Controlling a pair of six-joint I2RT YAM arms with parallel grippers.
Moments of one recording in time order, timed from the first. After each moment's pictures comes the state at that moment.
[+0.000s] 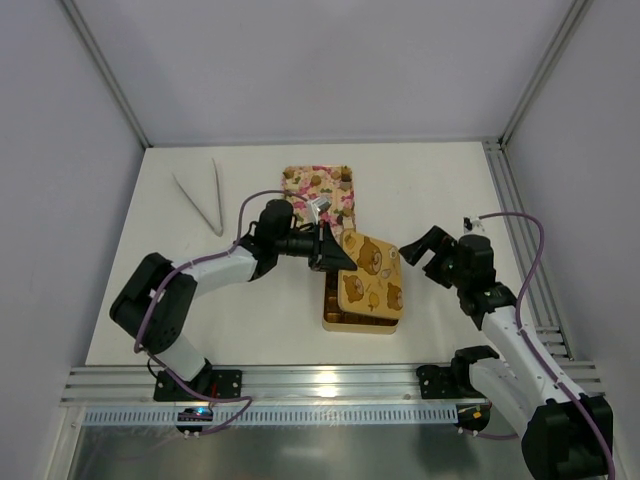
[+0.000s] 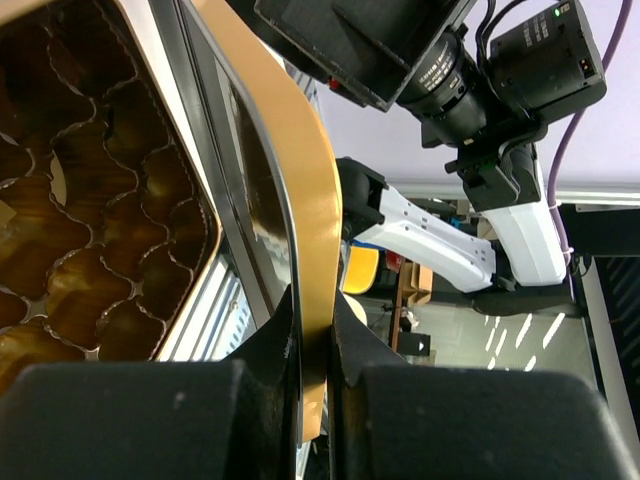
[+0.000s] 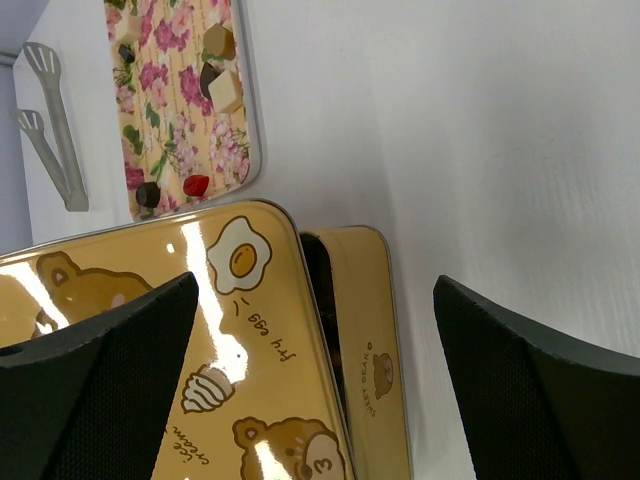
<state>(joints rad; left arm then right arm) -0.63 1.62 0.86 0.42 0.92 -1.11 0.14 0.82 0.44 -0.17 -0.16 0.74</state>
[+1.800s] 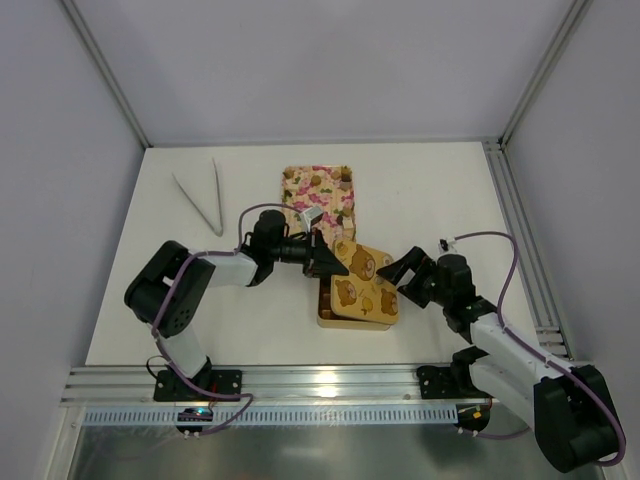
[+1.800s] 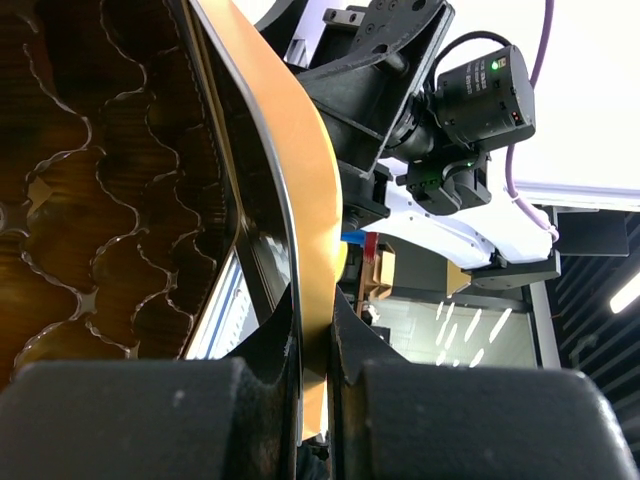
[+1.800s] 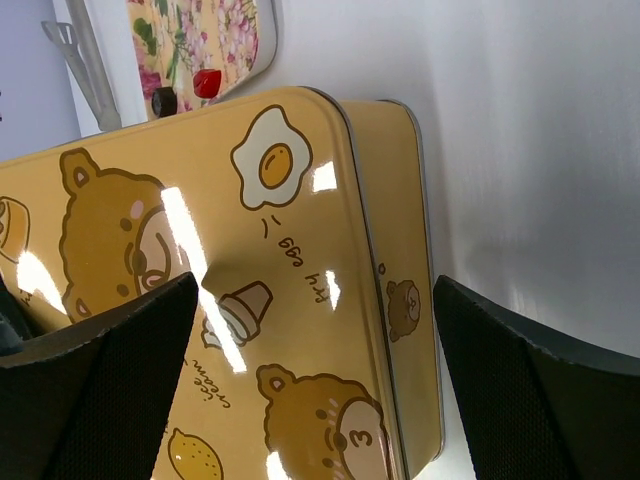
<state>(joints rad) -0.57 1.74 0.75 0.69 1.01 -1.22 0.30 0.91 0.24 0.11 -0.24 0.96</state>
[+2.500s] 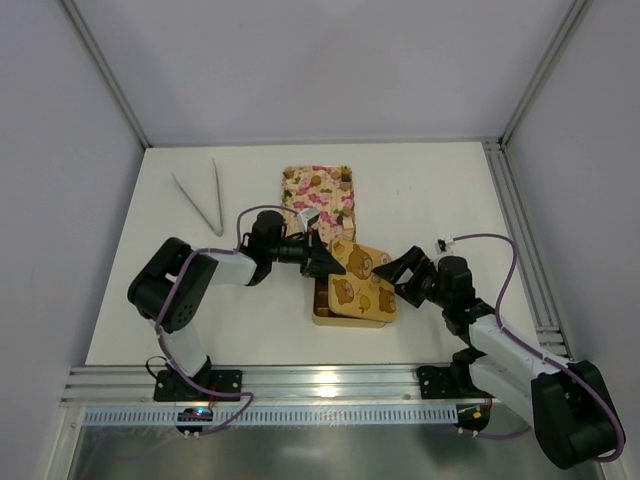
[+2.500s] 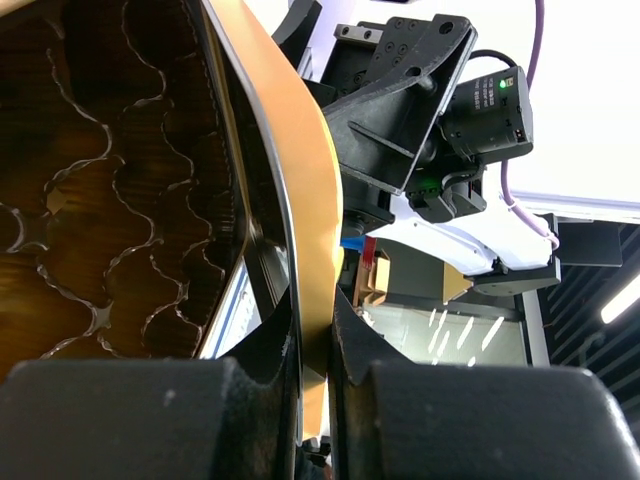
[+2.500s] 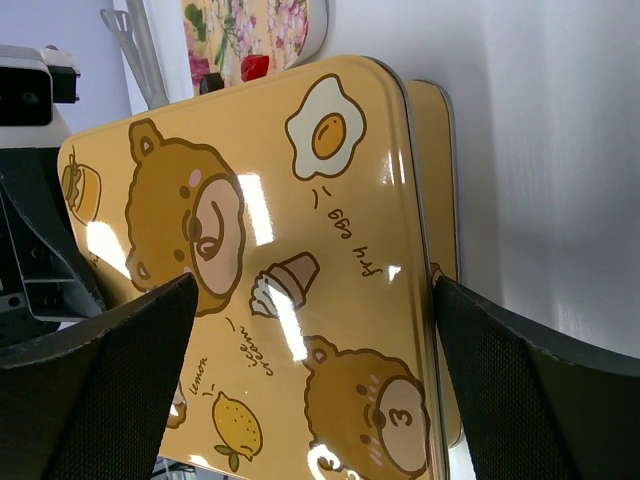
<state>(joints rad) -0.54 1.77 0.74 0.71 1.02 -1.23 0.31 0.93 0.20 0.24 -0.32 1.03</state>
